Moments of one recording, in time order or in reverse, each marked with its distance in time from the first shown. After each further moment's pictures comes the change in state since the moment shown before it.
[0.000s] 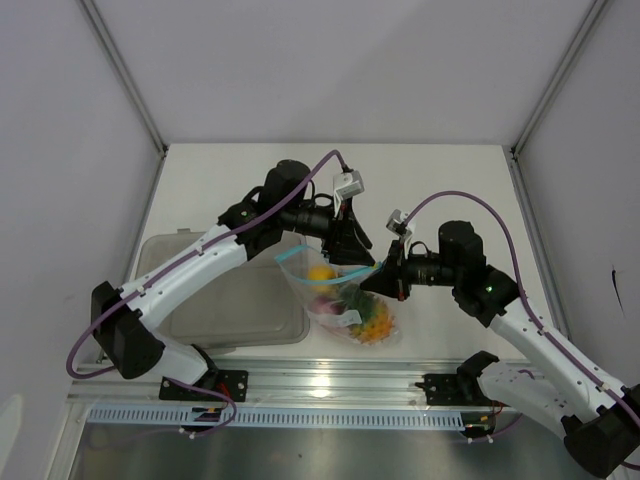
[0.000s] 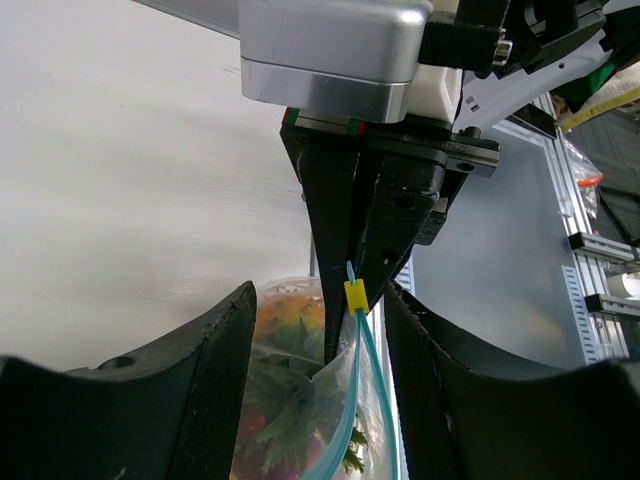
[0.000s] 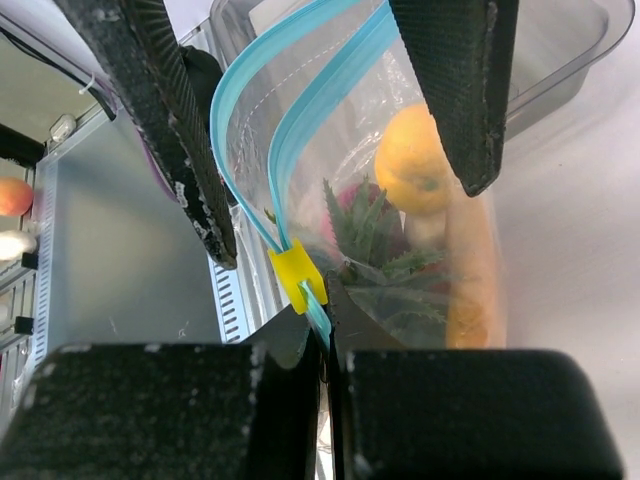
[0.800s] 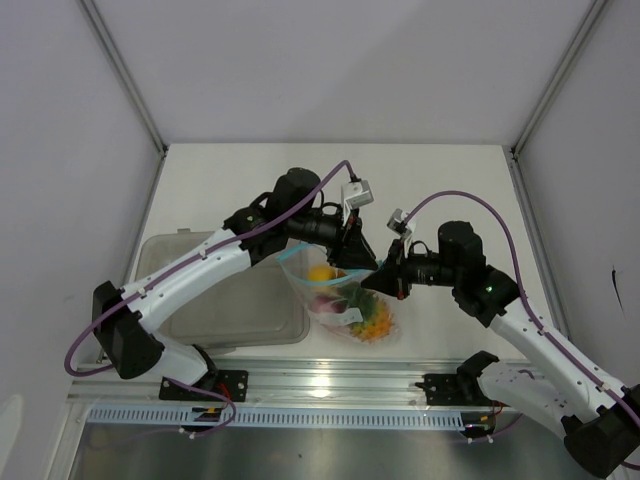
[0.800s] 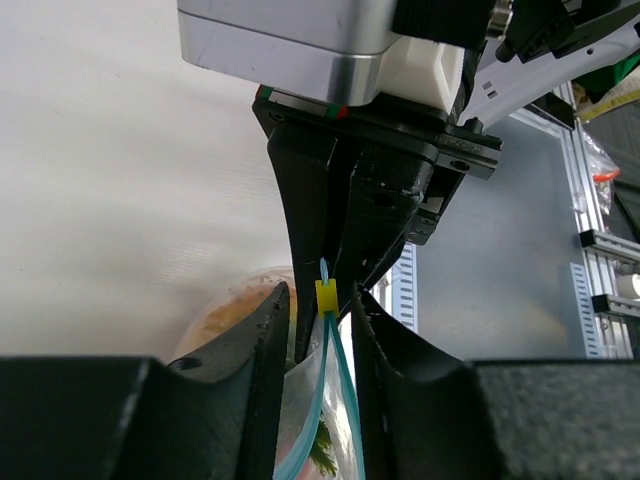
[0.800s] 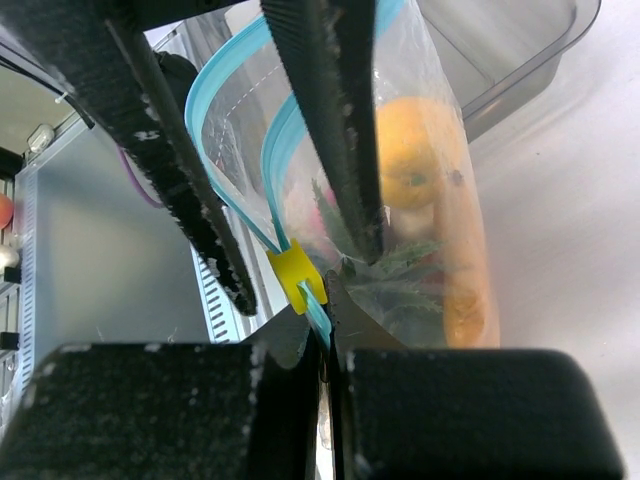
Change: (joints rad) left arm -0.062 0.000 0.002 -0.055 -0.094 0.001; right arm 0.000 0.000 0.000 -0.017 0.052 0.001
